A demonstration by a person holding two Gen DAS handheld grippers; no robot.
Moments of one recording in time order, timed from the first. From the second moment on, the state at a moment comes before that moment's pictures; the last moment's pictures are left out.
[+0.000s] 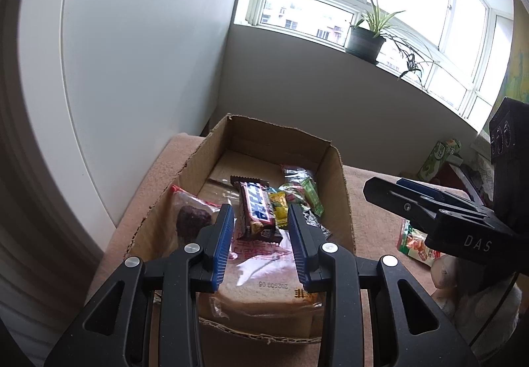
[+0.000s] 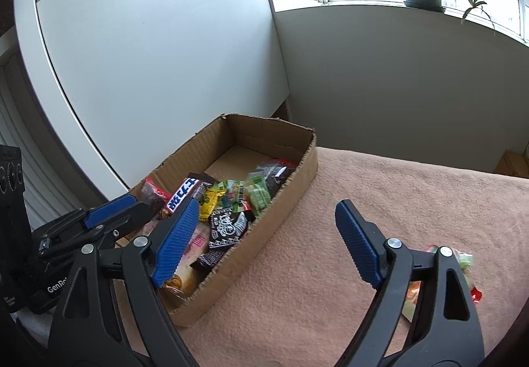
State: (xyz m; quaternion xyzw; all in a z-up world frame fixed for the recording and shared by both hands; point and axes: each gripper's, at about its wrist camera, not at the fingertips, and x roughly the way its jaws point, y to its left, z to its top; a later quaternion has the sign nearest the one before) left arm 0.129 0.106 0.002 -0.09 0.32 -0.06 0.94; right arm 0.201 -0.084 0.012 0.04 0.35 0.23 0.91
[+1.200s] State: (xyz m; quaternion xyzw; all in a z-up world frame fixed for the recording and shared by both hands) left arm 0.119 -0.122 -0.024 0.08 0.37 -0.20 0.91; right arm 0.207 -0.298 -0.058 0.12 0.45 0.14 0.87
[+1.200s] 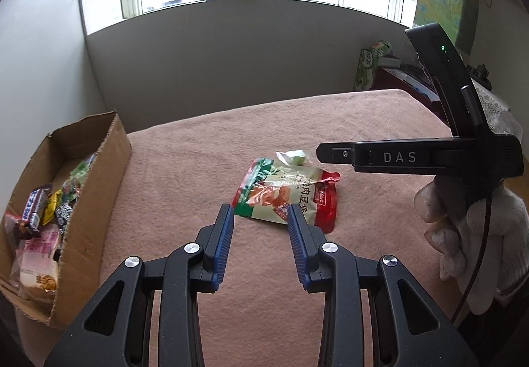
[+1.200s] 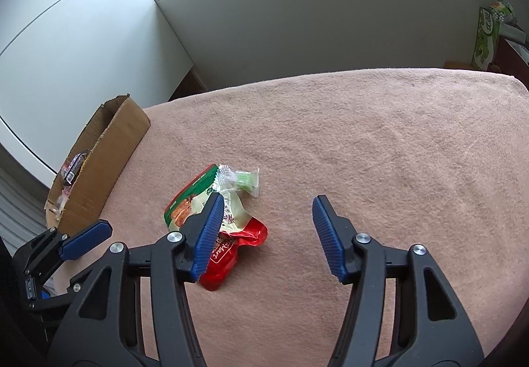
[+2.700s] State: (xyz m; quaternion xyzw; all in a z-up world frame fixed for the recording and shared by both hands) left arm 0.142 -0.047 -0.020 -0.01 0.39 -0.15 0.91; right arm 0.192 -0.248 -0.059 0.15 0.47 0.20 0.85
